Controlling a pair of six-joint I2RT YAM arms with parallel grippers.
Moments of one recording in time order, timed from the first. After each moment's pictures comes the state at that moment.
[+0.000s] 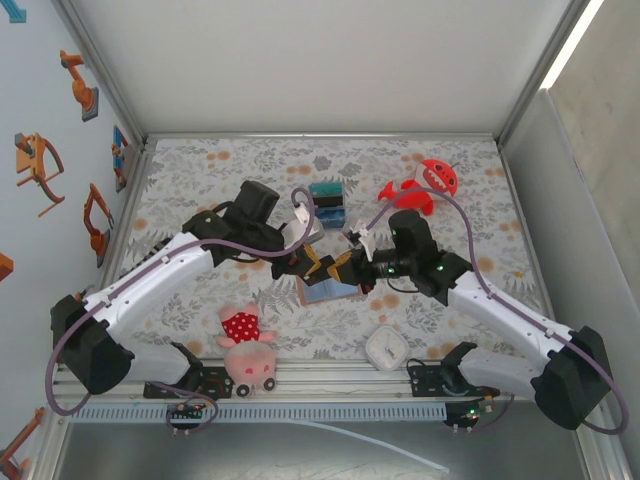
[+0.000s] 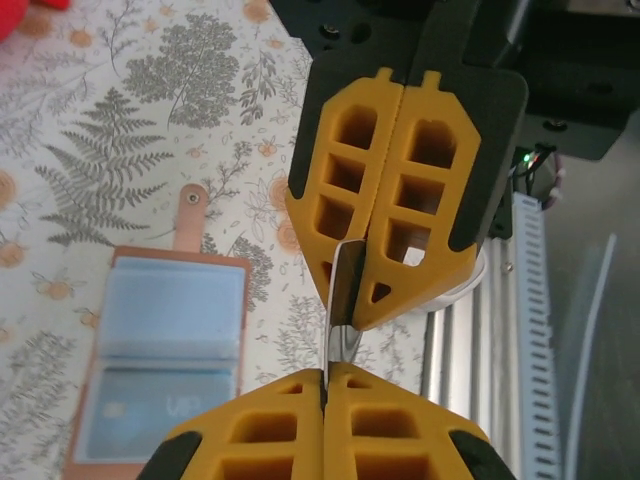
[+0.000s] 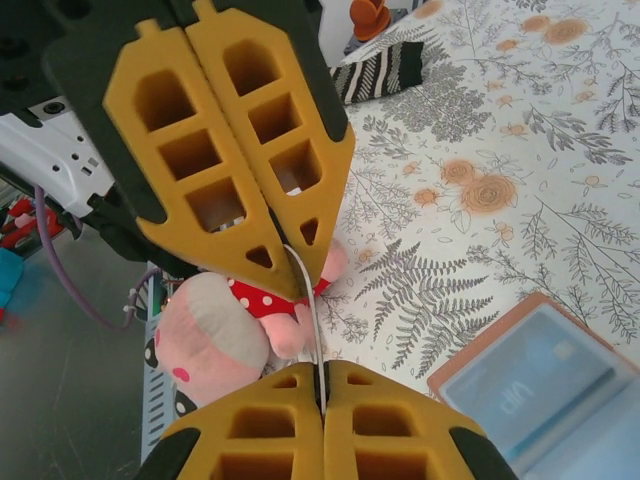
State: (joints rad) left arm -0.75 1.33 1.18 -0.77 0.66 0.34; right arm 0.67 1.10 0.75 -0.20 -0.77 0.11
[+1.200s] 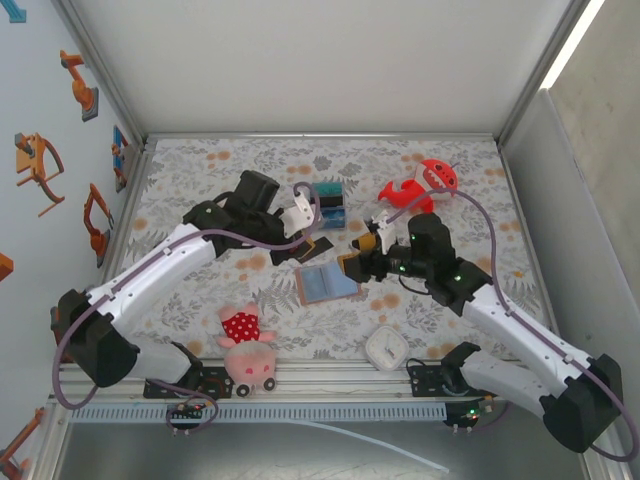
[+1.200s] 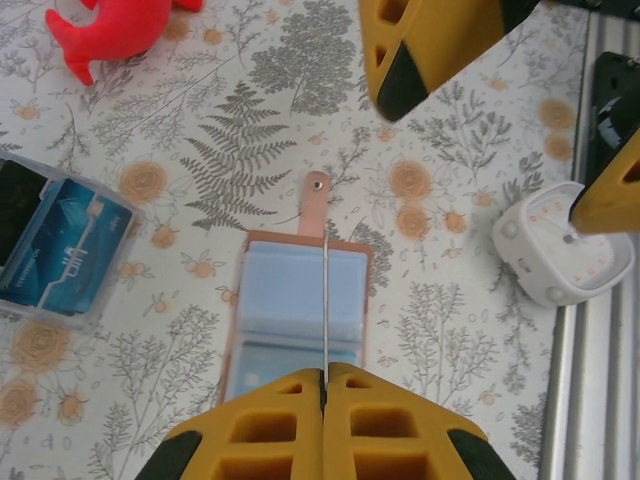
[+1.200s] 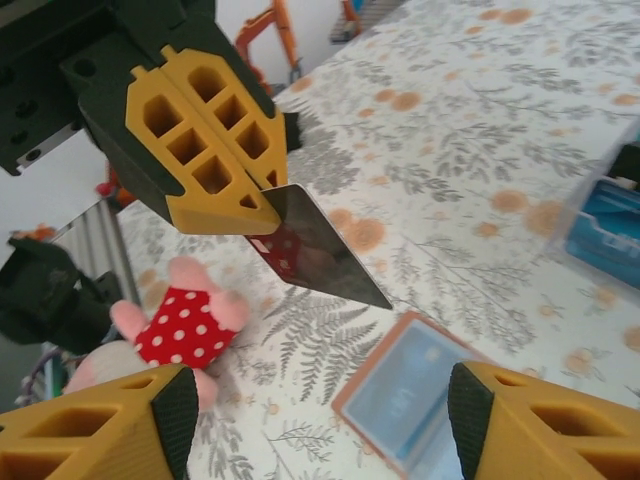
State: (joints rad) left arm -0.73 1.39 1.26 -0.78 0.44 0.43; right arm 0.63 0.95 0.72 -0.21 -0.50 0.18
